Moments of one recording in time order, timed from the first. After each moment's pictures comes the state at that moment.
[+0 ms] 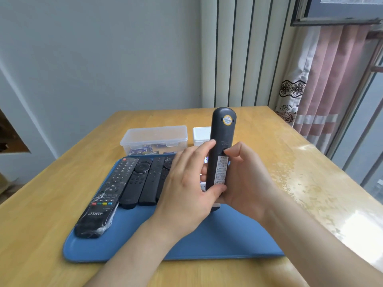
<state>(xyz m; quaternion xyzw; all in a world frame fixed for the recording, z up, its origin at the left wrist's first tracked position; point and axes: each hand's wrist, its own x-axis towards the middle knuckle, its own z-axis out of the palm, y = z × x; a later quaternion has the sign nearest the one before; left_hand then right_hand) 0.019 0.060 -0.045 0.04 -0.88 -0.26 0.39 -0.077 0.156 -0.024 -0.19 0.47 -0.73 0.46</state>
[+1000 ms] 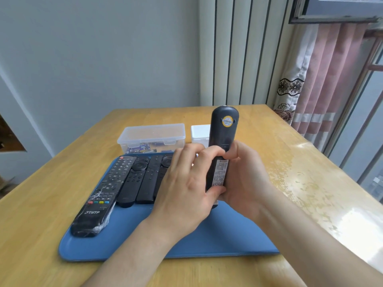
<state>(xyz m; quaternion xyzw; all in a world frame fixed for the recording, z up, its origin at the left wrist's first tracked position) 0.020 0.061 -0.043 0.03 -0.90 -0.15 0.40 -0.073 0.154 -0.027 -0.22 0.47 -0.74 0.43</state>
